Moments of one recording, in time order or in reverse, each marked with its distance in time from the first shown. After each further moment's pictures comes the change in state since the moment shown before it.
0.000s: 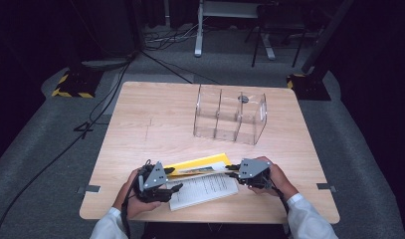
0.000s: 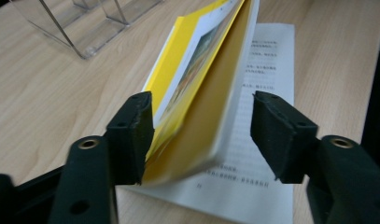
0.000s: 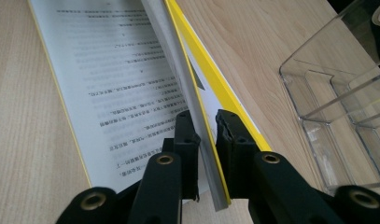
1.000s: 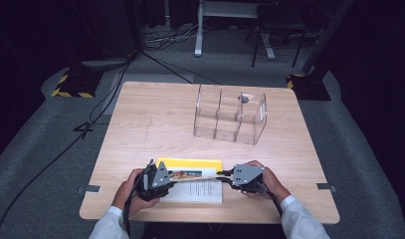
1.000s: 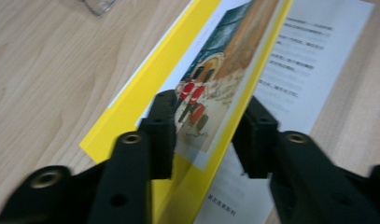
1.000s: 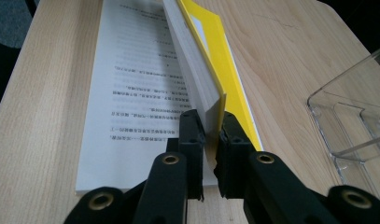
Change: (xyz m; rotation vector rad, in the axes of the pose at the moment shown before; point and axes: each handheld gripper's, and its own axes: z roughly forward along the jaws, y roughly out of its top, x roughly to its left) left arm 0.007 -0.007 0.007 0.171 0.080 0.031; right arm 0.016 0.009 0.014 -0.073 0.056 -0.043
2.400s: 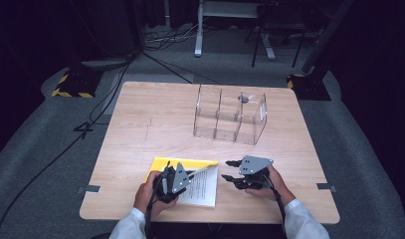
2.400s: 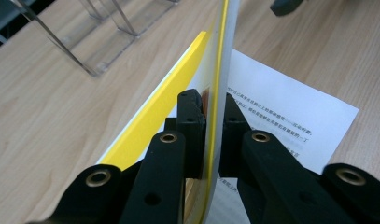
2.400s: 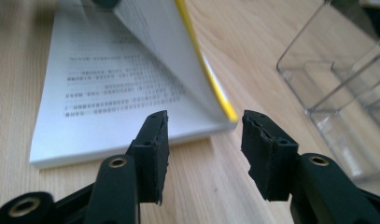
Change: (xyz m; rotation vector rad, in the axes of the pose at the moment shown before) left arm -0.031 0.036 0.010 -0.125 0.061 0.012; right arm -0.013 -0.015 -0.012 0.017 -0.071 0.229
